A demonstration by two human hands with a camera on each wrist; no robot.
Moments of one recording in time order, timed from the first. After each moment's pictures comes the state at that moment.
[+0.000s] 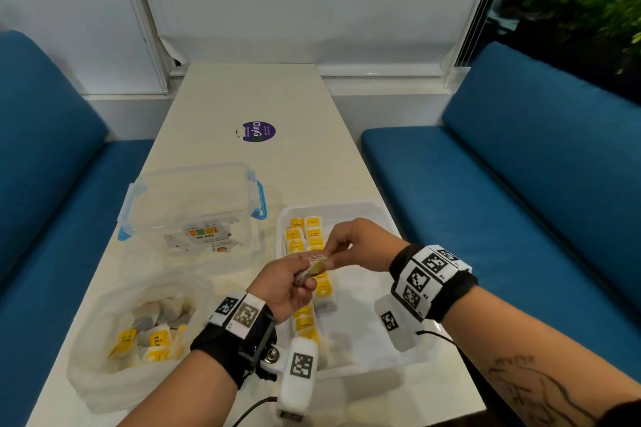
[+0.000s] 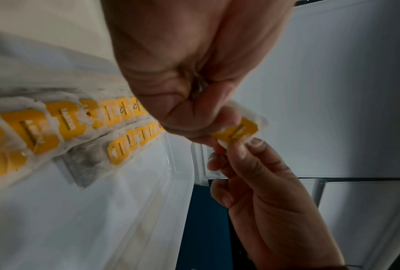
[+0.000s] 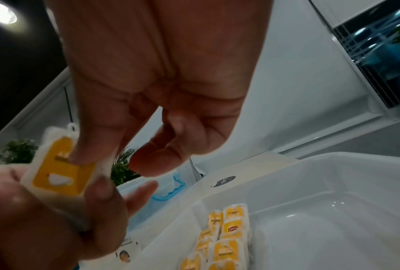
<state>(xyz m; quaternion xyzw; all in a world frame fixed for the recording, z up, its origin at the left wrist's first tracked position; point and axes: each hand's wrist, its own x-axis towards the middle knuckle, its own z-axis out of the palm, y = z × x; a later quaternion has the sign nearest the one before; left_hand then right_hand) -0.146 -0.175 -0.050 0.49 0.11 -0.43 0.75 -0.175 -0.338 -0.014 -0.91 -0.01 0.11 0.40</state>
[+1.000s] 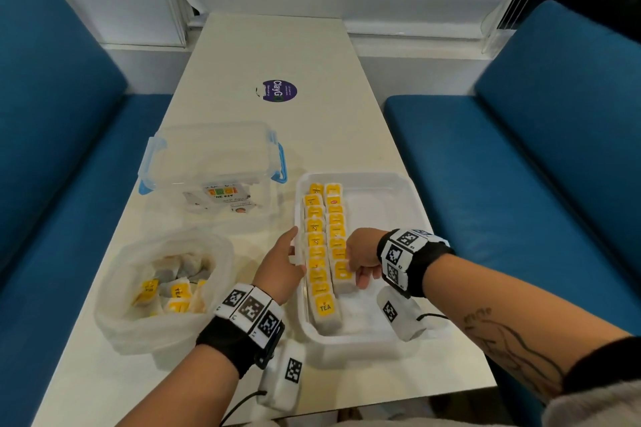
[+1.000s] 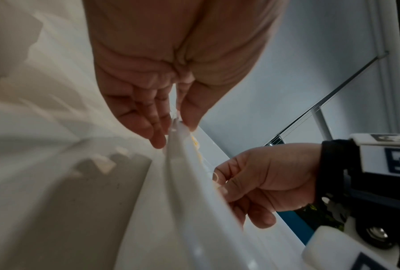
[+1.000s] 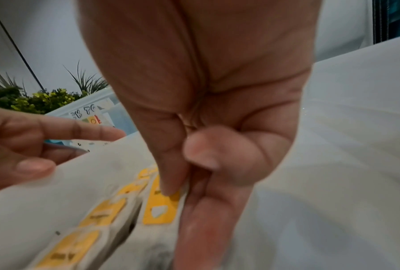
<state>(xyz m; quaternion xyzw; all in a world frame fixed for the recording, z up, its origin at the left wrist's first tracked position) -0.159 -0.143 -0.082 0.83 -0.04 -0.27 0.49 -0.153 -0.308 -0.068 -0.86 0.15 0.45 0.17</state>
